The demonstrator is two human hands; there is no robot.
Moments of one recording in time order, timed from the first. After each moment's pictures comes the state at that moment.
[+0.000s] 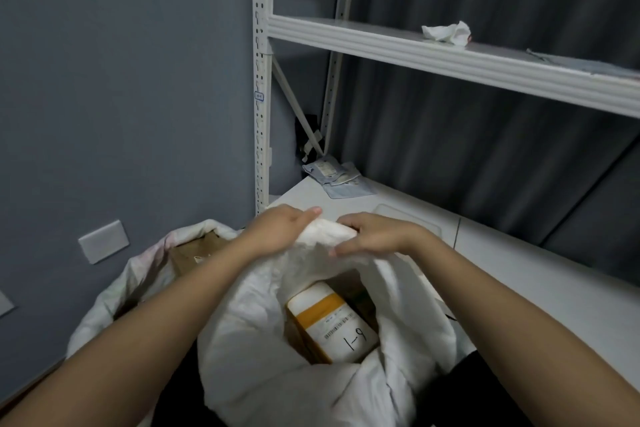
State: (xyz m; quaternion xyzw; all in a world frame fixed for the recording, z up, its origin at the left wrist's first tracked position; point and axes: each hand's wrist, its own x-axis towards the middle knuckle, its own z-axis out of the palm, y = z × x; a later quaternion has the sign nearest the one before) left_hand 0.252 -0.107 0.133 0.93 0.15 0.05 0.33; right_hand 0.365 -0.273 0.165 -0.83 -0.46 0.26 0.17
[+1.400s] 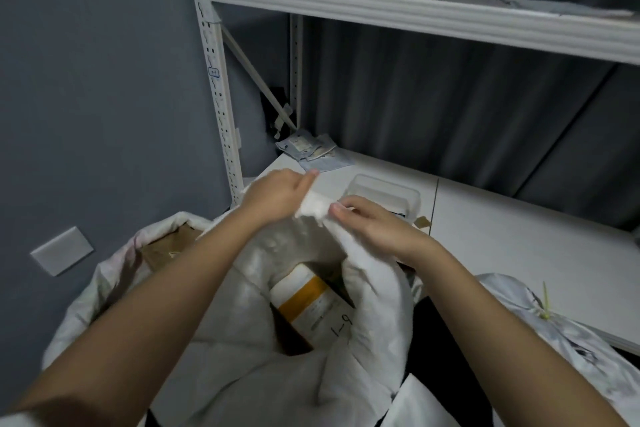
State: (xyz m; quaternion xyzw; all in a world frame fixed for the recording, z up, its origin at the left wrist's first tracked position) left_hand 0.312 -0.135 0.145 0.96 0.11 0.11 0.22; right_hand 0.354 -0.324 0.141 -0.80 -0.32 0.23 0.45
